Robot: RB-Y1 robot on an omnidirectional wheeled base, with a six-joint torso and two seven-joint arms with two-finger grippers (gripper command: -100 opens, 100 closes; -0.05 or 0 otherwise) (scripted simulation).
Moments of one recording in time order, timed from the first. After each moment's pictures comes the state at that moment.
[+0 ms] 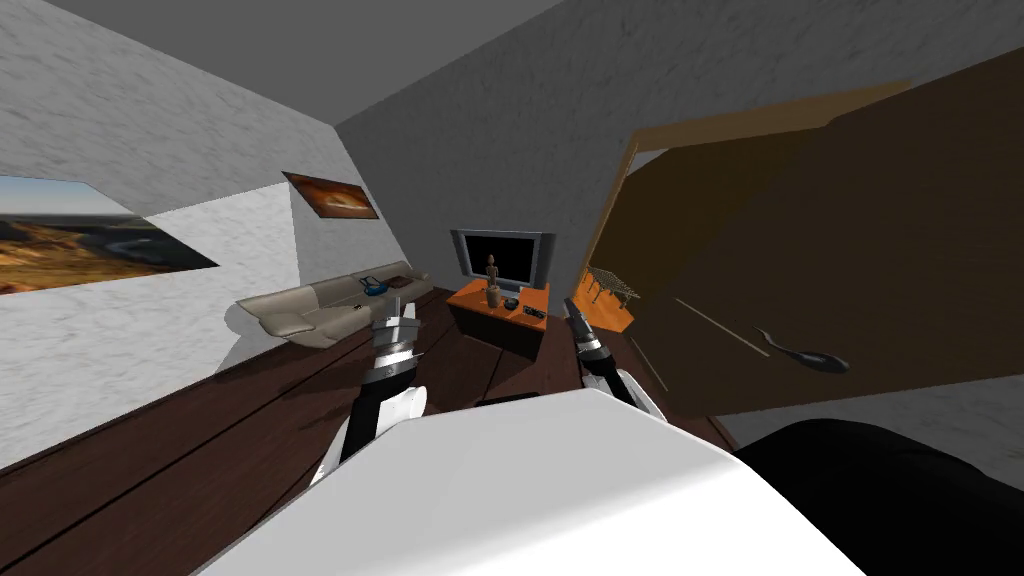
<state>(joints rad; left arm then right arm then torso) 0.47 0.02 0.06 -2.22 0.03 -0.43 0.01 0.50 -0.26 0.00 -2.09 0.13 -0.55 0.11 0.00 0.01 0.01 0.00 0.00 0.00</state>
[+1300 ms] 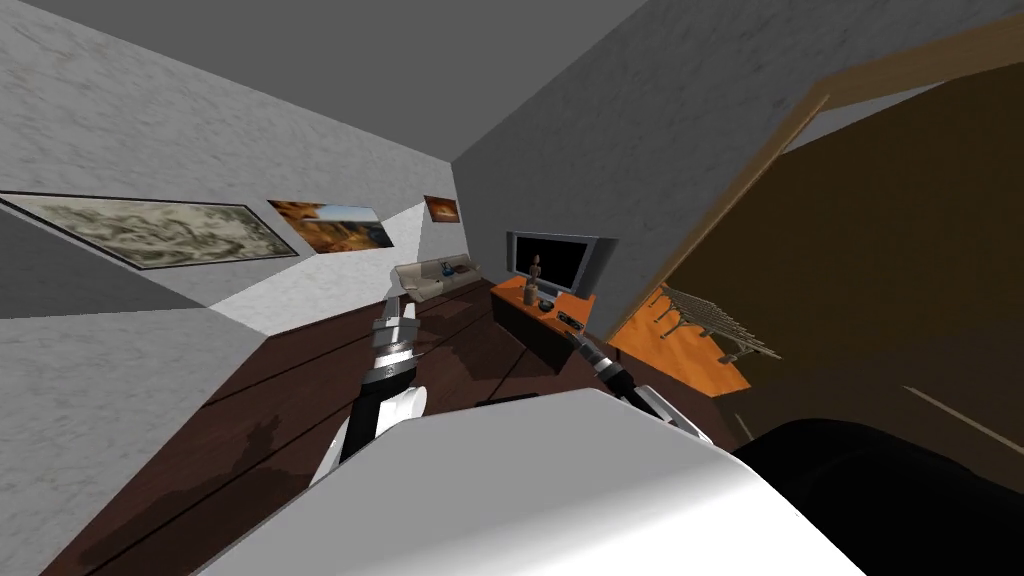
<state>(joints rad) 0.47 0.02 0.06 -2.22 0.03 -0.43 0.01 0.56 -0.54 -0.03 -1.73 0.26 -0.50 0.26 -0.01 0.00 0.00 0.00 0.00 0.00</state>
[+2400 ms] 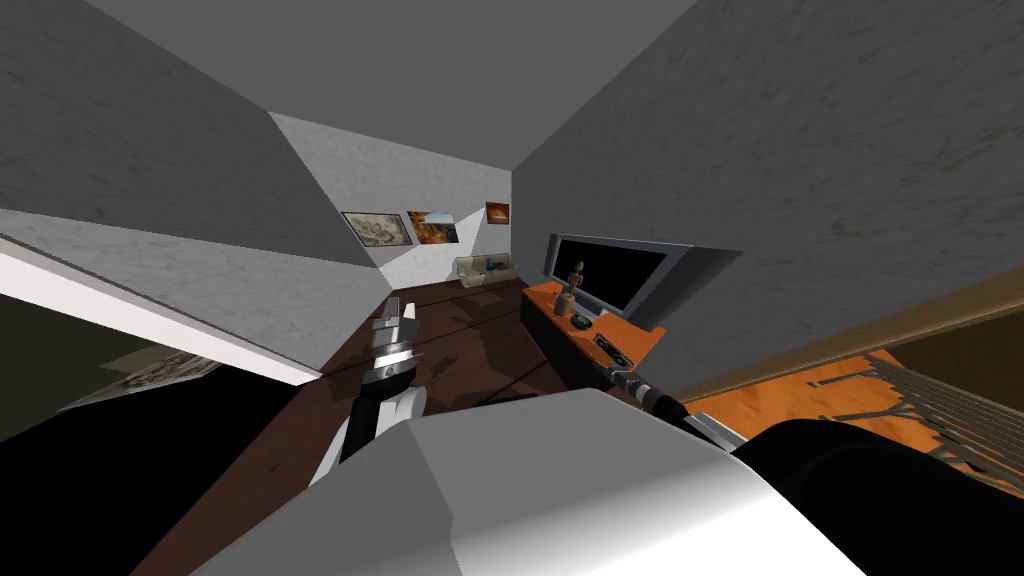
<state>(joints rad) 0.47 0.02 0.06 -2.22 0.03 -0.43 0.01 0.64 -0.79 -0.02 -1.39 0.31 -0.46 0.31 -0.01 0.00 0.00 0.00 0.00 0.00</state>
